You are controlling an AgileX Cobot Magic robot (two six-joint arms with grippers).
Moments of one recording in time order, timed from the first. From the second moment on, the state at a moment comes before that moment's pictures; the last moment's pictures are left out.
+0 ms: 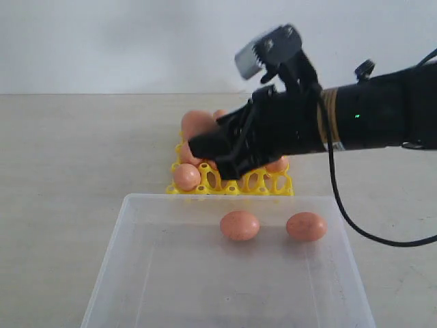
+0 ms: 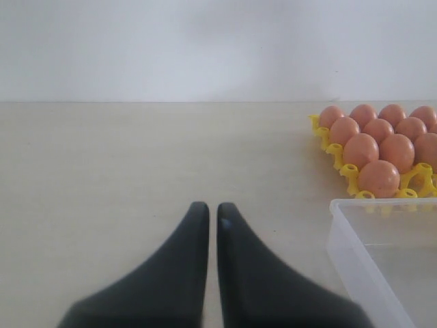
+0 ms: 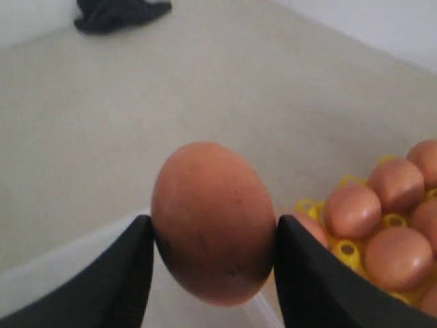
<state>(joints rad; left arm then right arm) -0.07 0.00 0.00 -0.24 0.28 0.20 0.33 1.58 -0.85 -1.39 -0.59 1.18</state>
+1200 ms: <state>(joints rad) -0.07 0.00 0.00 -0.24 0.28 0.20 0.33 1.96 -0.96 -0.92 -0.55 0.69</state>
